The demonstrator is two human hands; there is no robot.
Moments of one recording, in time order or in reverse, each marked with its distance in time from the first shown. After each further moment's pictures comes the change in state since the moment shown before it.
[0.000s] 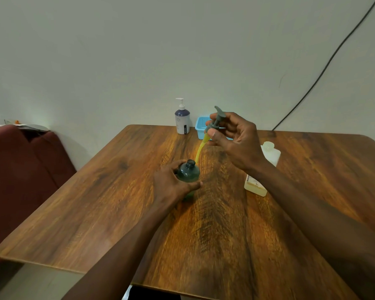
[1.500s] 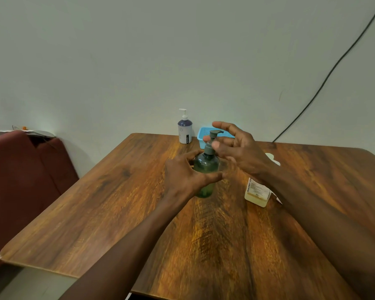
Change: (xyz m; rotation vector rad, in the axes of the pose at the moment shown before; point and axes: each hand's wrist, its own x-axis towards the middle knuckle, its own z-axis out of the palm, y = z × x) left_hand 0.014 0.068 -0.007 -0.045 0.145 0.201; right_hand 0.004 -0.024 -0.013 0.082 -0.261 0.313
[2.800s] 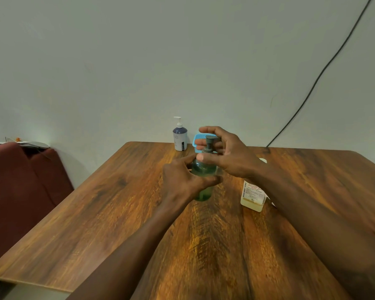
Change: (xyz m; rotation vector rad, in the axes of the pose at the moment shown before) left_hand 0.005 0.007 0.003 0.006 0.002 0.042; right_hand 0.004 -0.017 0.006 -0.258 0.017 -0.037
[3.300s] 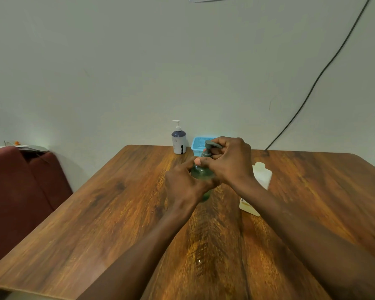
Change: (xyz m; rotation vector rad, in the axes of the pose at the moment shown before) left_hand -0.004 0.011 0.014 -0.021 0.089 -0.055; right_hand -0.004 0.000 0.020 -0.260 0.480 -0.035
